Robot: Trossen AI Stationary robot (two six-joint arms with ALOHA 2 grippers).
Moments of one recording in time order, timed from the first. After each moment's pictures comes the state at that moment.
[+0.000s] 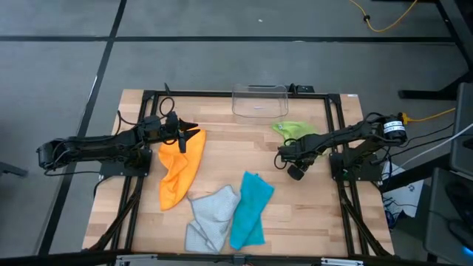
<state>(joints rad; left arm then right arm) 0.40 0.70 0.17 0.32 0.02 -0.23 -0.02 1.53 0.70 -0.91 0.10 0.69</state>
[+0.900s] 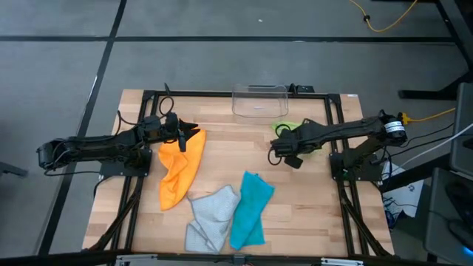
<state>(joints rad) 0.40 0.70 0.17 0.32 0.02 -0.36 0.07 1.53 1.24 -1.40 0.44 0.53</state>
